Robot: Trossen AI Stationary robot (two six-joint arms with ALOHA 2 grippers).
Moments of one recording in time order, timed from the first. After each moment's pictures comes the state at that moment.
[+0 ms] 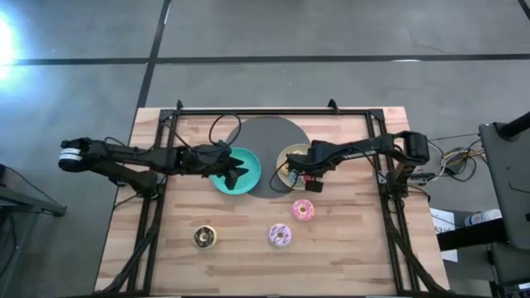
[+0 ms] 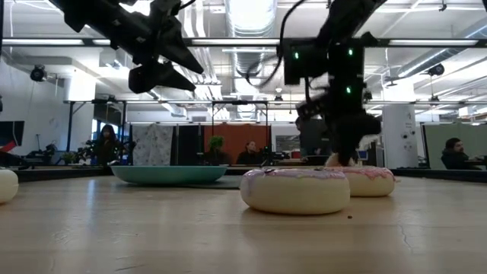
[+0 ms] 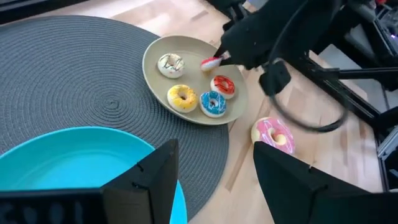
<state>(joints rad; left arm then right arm) 0.03 1.11 0.70 -0.08 -0.17 -0.60 -0.11 1.77 1.13 -0.92 0.33 0.10</state>
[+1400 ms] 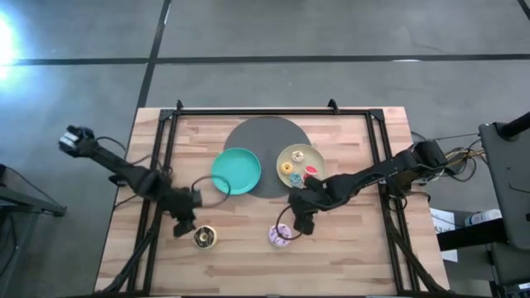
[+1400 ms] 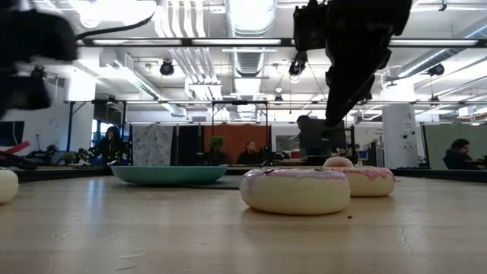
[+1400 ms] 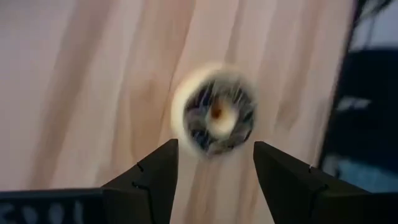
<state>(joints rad) -0.48 0.89 0.57 -0.67 0.16 -0.86 0.27 1.67 1.16 -0.67 0.14 0.60</state>
